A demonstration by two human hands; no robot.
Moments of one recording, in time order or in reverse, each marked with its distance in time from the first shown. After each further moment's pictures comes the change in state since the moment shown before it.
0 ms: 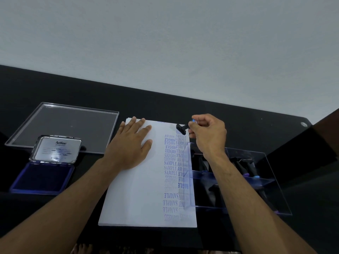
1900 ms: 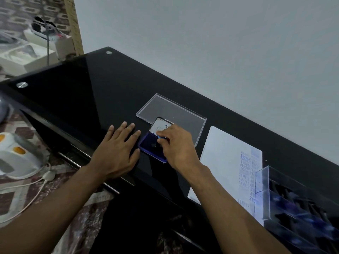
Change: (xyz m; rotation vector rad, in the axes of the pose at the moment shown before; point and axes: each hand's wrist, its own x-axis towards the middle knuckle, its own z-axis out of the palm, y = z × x) left_hand -0.247 -0.157 -0.062 0.109 0.120 -0.403; right_hand -0.207 -0.119 0.193 -0.652 -0.789 -0.714
